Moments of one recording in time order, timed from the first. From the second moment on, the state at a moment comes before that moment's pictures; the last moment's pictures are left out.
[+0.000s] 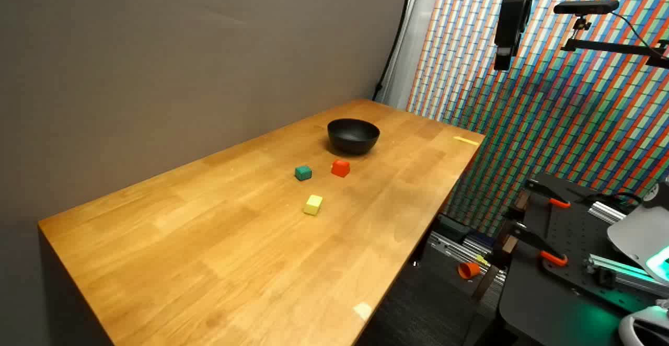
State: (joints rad) arm 0.09 -0.42 0.27 -2.41 -0.01 1.82 0.23
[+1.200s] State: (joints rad) arm 0.13 0.14 0.25 -2.15 -0.06 2.10 0.22
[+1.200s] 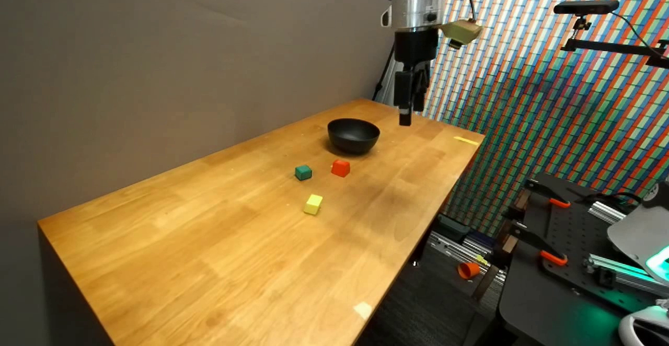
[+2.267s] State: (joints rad) arm 0.13 0.70 0.12 -1.65 -0.06 2.13 0.09
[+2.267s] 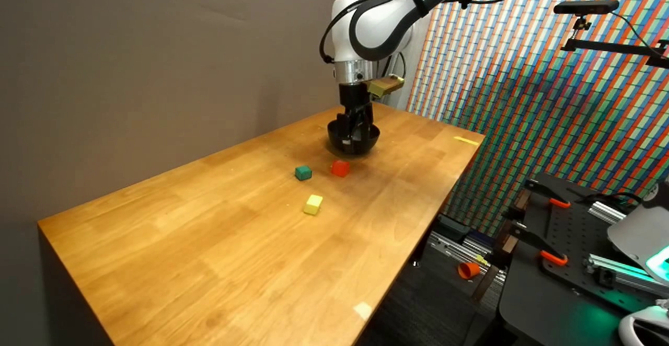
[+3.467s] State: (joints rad) arm 0.13 0.97 0.12 -1.36 -0.04 2.12 0.07
